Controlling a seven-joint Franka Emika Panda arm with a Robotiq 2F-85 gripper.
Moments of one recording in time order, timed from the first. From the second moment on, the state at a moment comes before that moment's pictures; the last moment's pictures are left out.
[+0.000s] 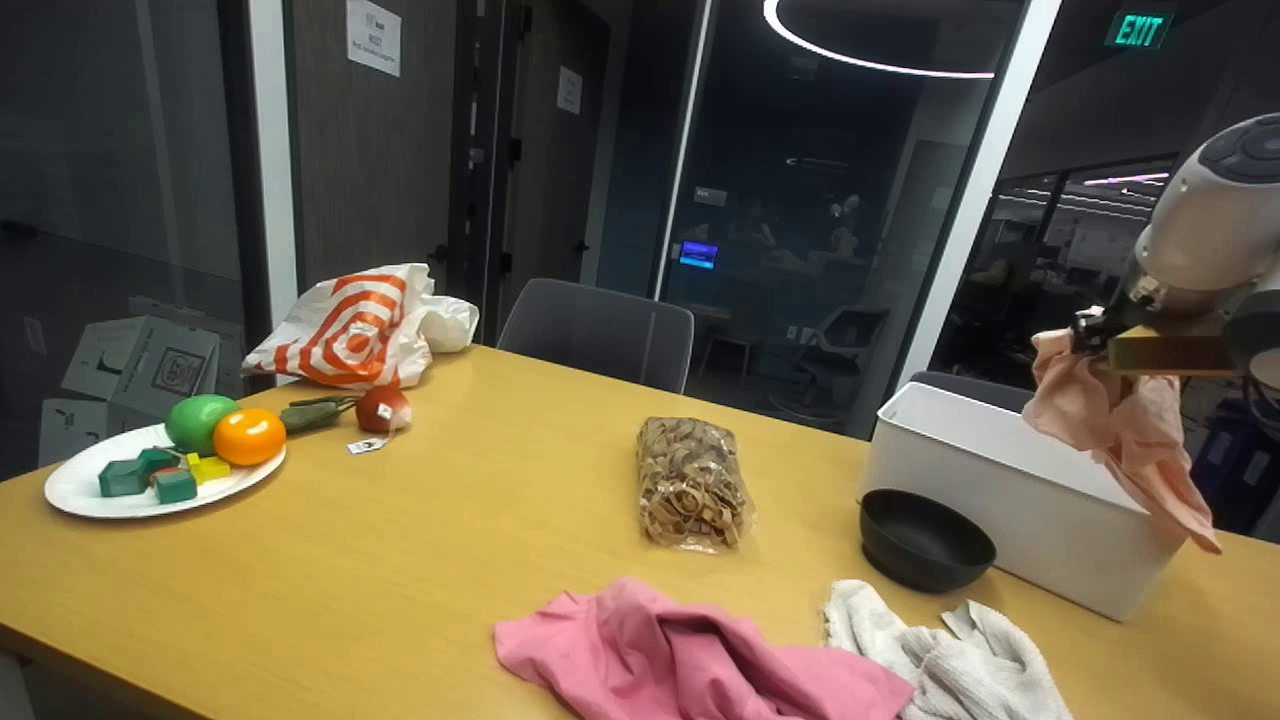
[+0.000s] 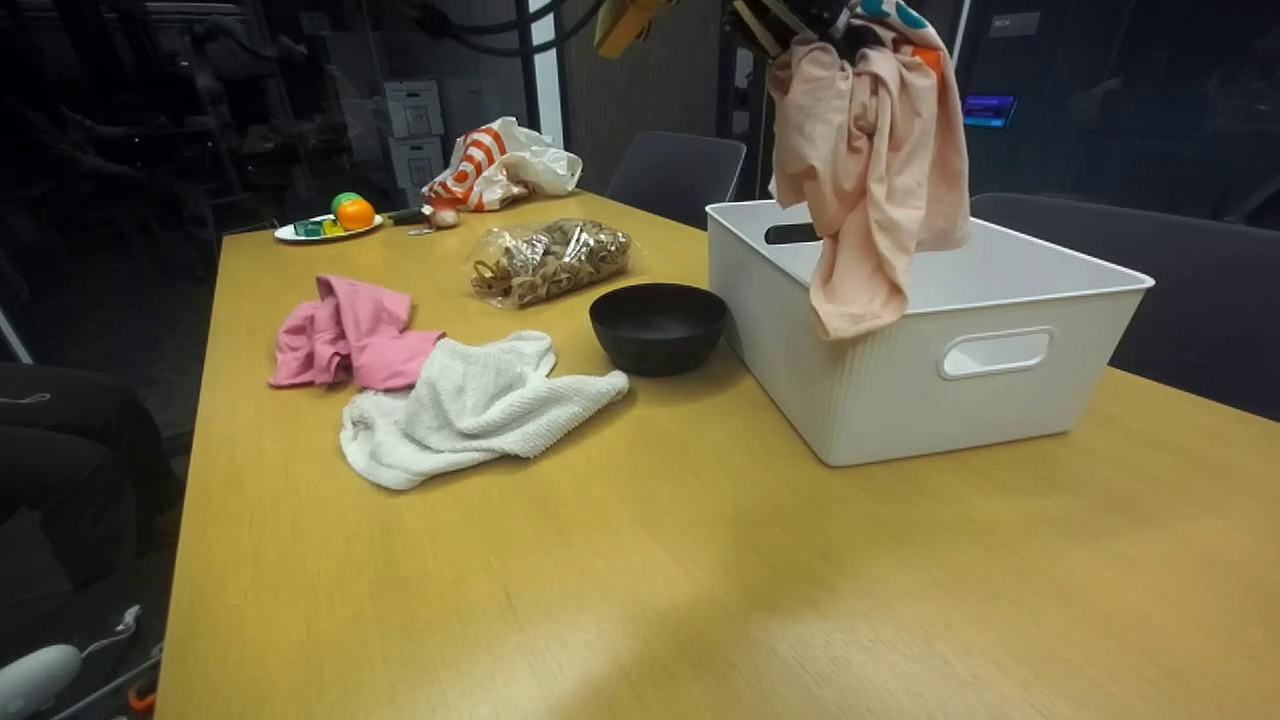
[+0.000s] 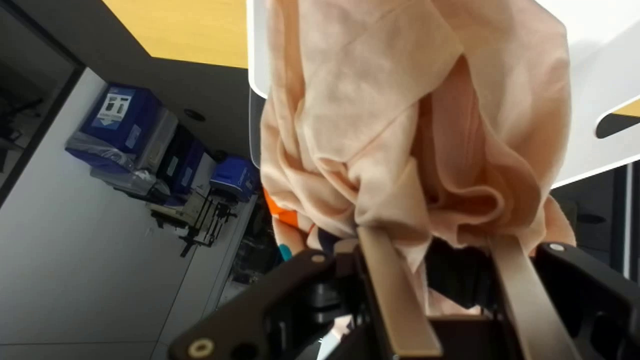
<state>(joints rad) -0.16 -0.05 0.03 -2.05 -1.13 2.55 1.09</state>
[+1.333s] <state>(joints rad) -0.01 -0.14 0.02 -2.37 -0.01 2.30 0.16</state>
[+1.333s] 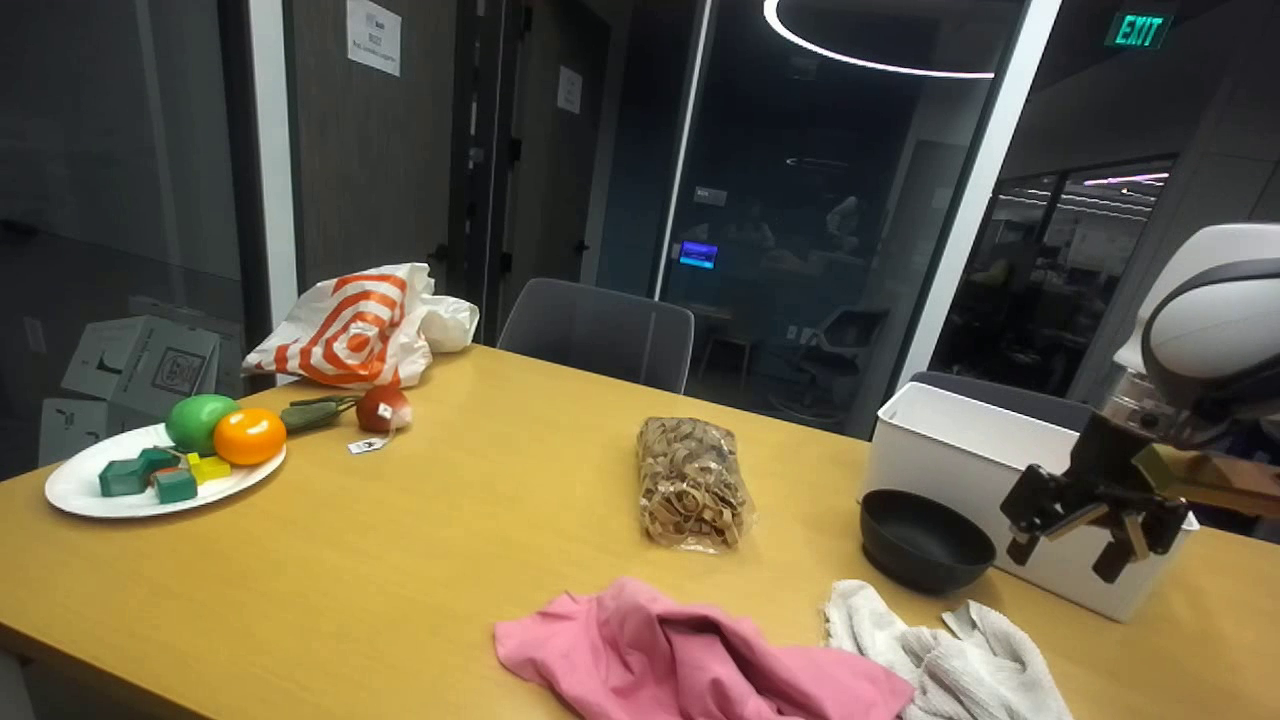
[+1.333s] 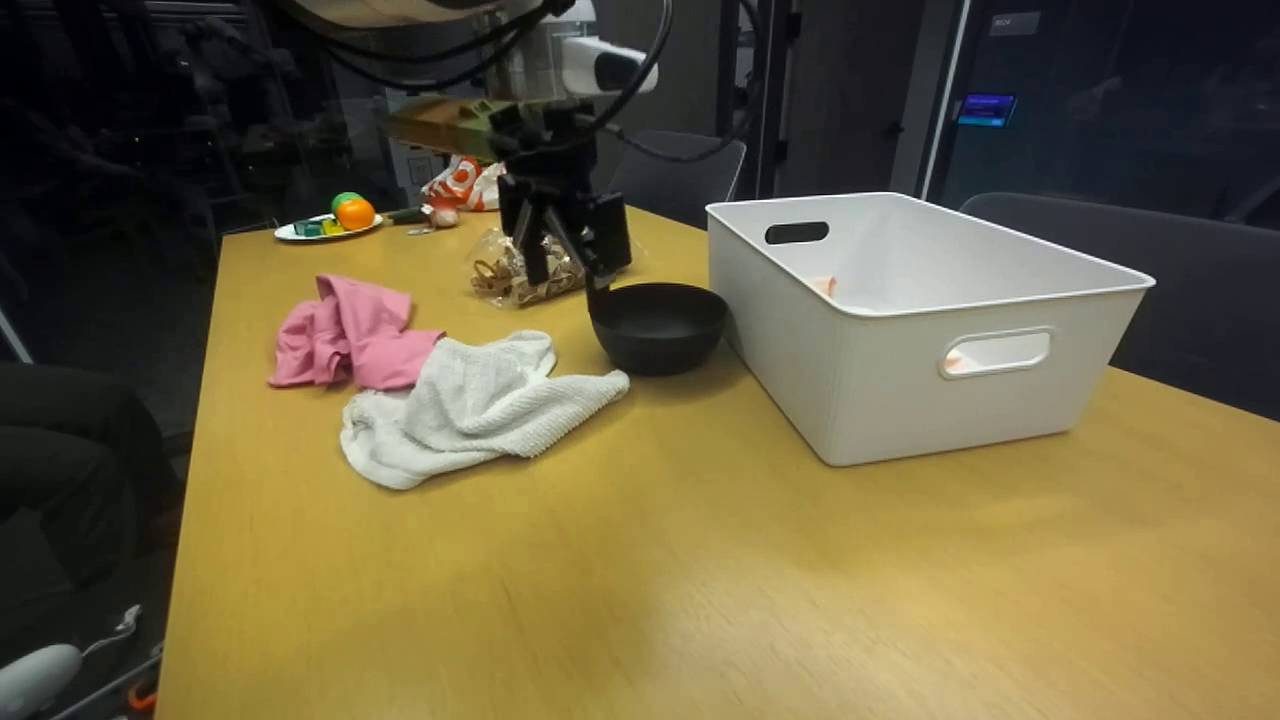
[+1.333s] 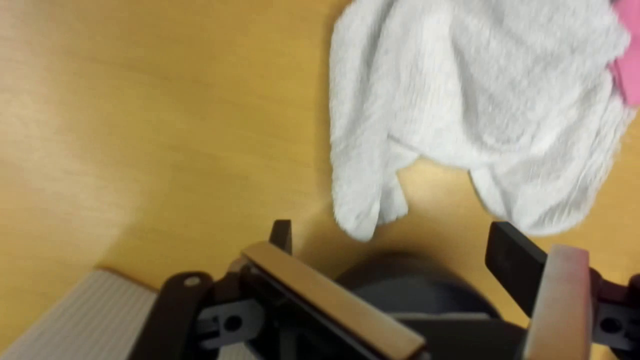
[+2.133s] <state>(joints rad) 0.07 -0.13 0.08 -2.48 -0.03 2.24 0.04</state>
